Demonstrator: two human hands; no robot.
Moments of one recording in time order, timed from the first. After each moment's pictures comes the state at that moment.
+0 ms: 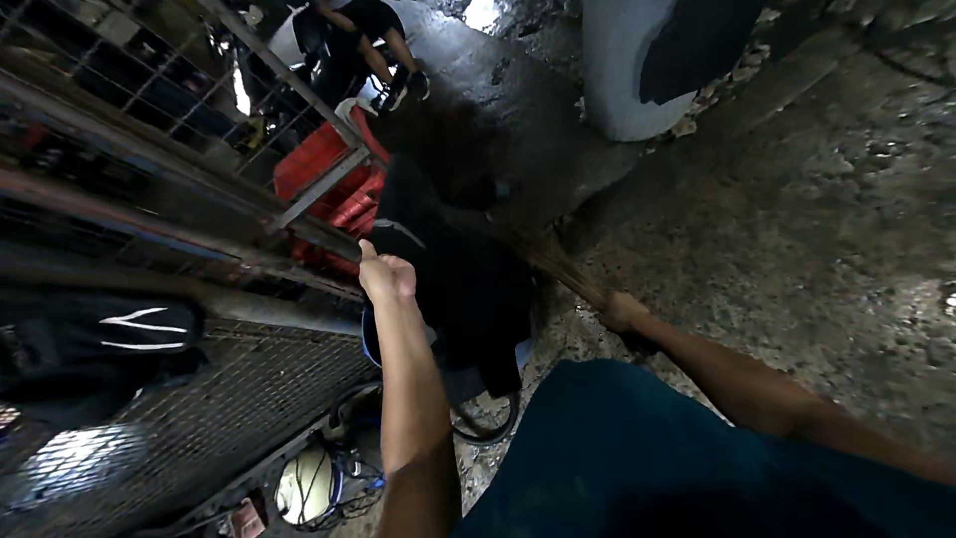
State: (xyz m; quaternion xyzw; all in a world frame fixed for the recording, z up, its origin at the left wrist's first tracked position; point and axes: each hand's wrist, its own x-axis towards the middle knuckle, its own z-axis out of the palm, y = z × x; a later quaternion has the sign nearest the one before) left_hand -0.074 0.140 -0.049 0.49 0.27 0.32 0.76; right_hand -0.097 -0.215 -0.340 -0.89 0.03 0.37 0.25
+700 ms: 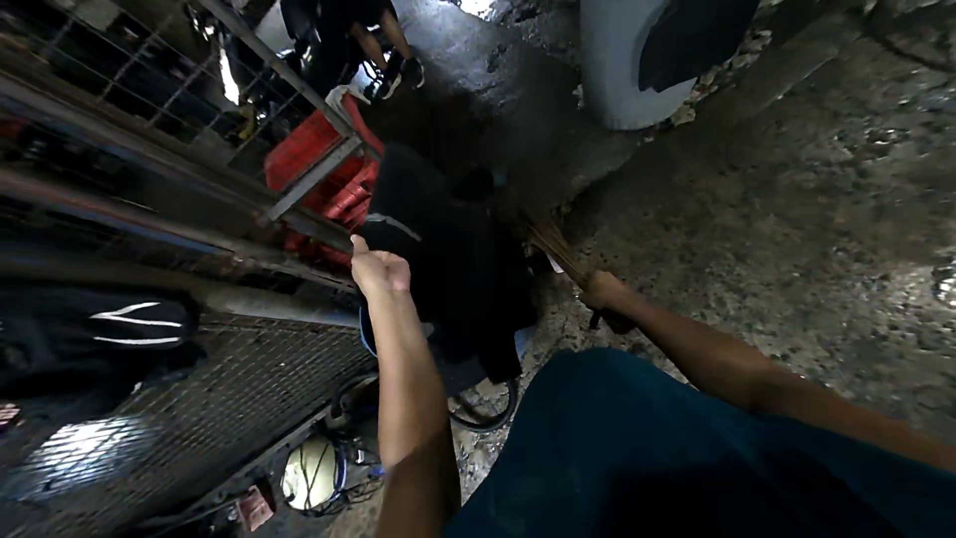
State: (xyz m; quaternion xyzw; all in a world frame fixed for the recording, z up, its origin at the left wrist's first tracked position) left_hand -0.080 0.140 -0.048 0.48 0.27 0.31 0.77; right_hand -0.080 -0.189 -0.335 -0.89 0.04 0.34 0.30
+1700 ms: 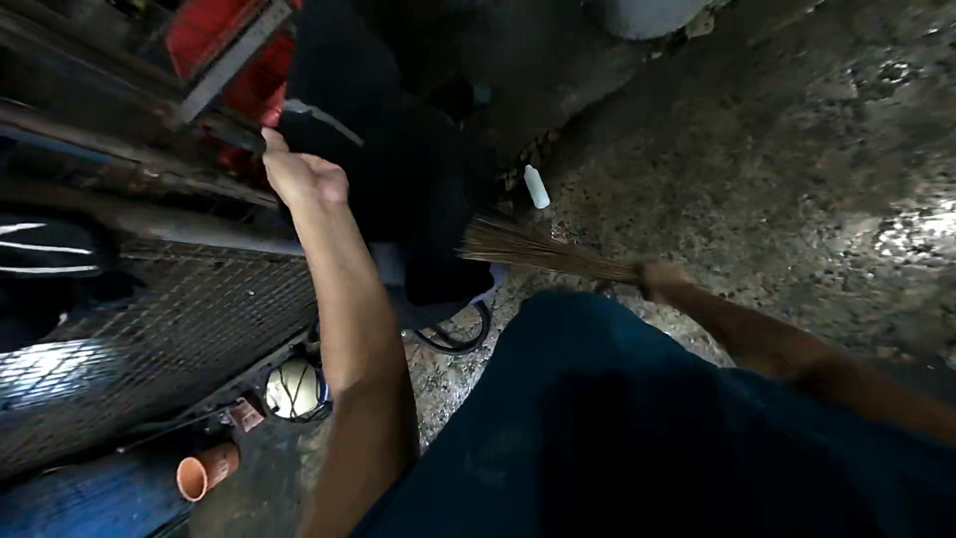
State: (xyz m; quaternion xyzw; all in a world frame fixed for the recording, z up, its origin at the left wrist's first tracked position) left_hand -0.058 0.166 -0.035 0.52 0.26 0.32 0.75; right_hand -0.181 -0.334 -0.399 -0.90 -0.05 0.43 0.07
